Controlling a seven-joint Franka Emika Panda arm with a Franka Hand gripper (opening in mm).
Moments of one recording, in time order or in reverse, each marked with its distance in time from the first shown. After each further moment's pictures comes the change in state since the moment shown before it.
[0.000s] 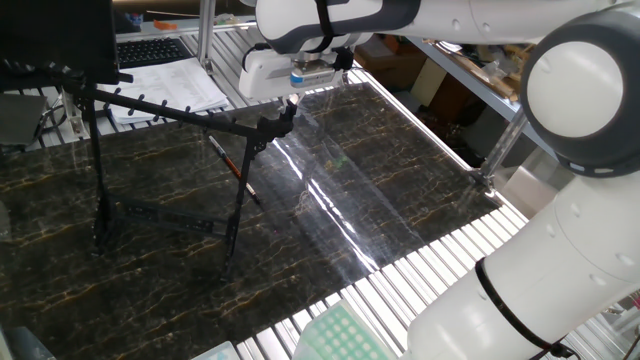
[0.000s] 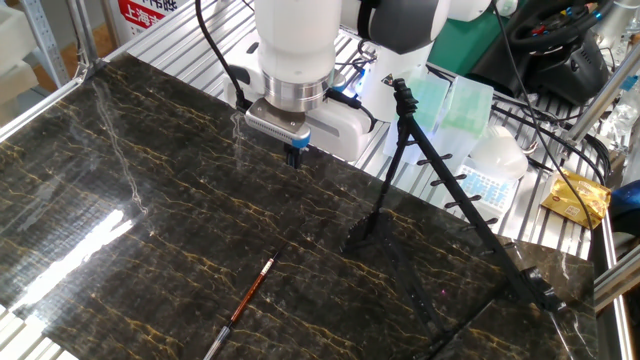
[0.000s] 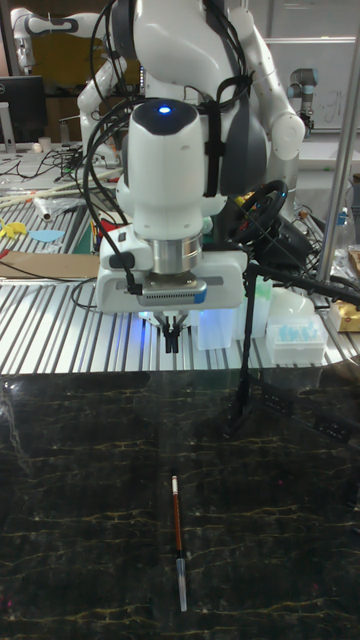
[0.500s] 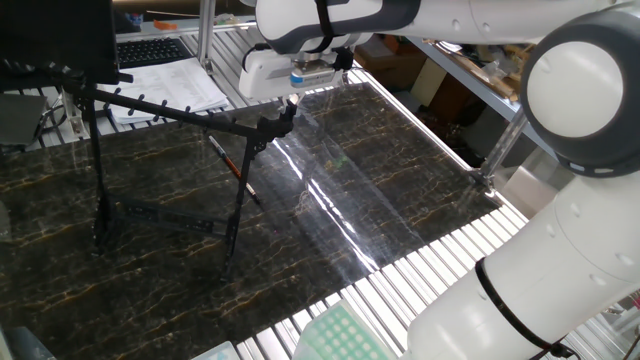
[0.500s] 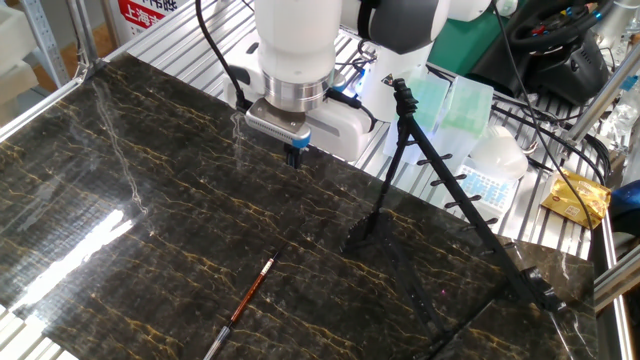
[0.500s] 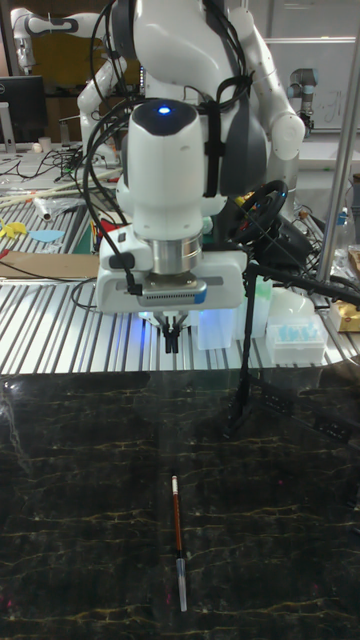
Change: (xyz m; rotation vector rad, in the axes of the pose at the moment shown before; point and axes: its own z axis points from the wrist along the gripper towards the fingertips) arm 0.000 0.000 0.000 0.000 0.001 -0.008
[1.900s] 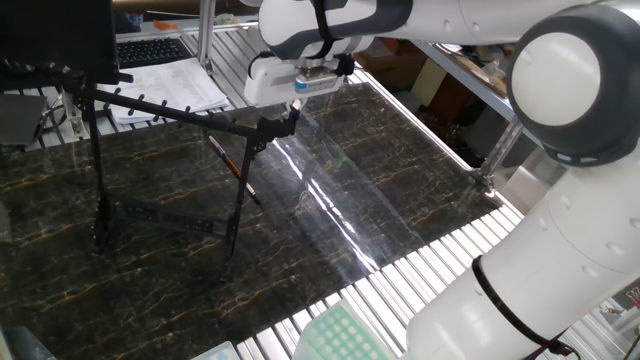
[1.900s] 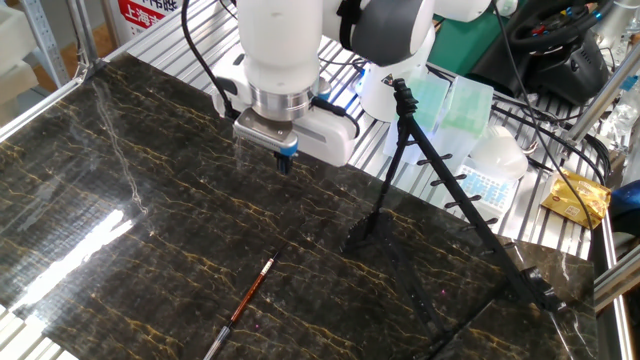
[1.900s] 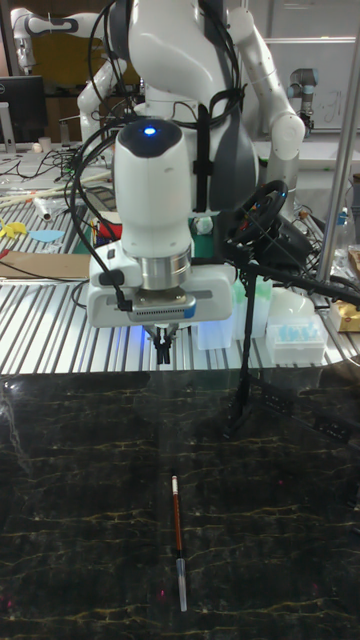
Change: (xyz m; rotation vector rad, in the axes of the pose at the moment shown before) arm -0.004 -0.014 0.018 -0.009 0.015 -0.018
